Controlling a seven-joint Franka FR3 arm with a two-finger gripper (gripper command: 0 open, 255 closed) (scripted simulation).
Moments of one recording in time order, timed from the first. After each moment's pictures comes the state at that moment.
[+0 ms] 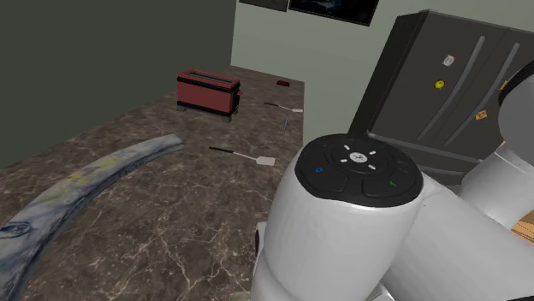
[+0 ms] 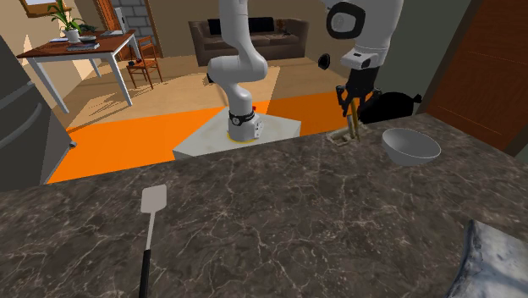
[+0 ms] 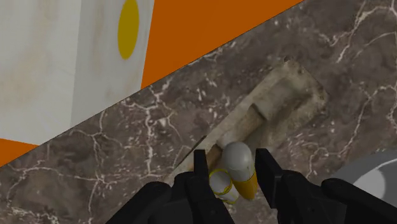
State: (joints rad) arm 0.56 -0.19 0.77 -2.23 0.17 2.07 1.03
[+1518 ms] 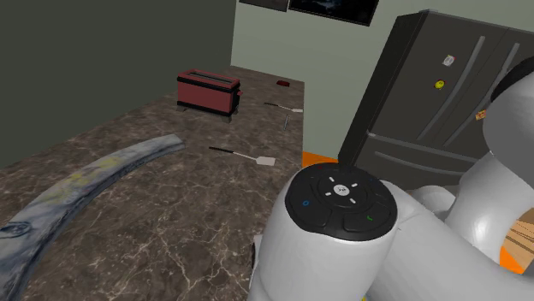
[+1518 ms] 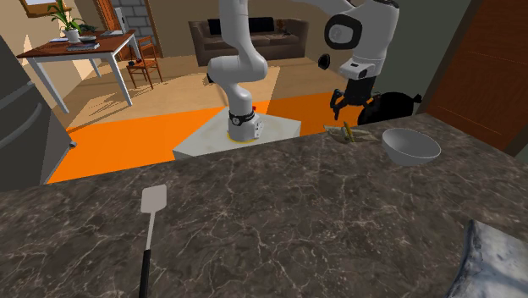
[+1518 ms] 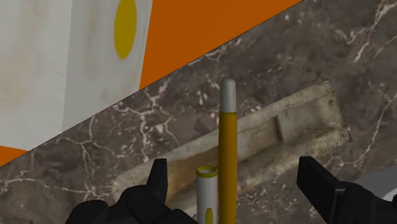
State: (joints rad) arm 0.56 -0.16 0.79 -2.27 0.15 2.14 1.04
